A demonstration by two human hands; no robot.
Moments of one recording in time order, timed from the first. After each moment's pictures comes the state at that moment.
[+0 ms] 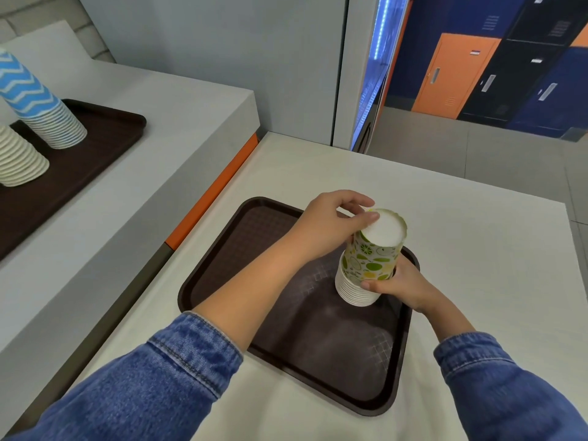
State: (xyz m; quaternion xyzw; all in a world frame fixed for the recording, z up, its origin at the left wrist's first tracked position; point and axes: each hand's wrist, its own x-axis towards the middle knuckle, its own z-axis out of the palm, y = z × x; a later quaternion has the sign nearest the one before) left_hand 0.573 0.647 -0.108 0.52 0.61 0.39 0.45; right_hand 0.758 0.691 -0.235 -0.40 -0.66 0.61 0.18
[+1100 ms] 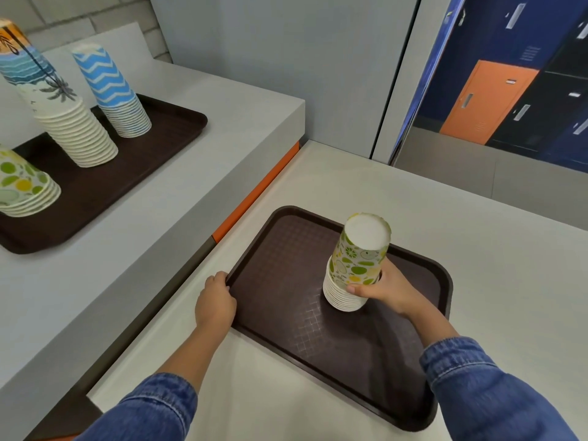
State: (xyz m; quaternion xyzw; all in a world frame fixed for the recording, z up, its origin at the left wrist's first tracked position) left_hand 0.402 0.500 -0.268 0.29 0.93 0.18 0.17; right_hand 0.668 0.661 -0.227 -0.36 -0.68 0.62 0.17
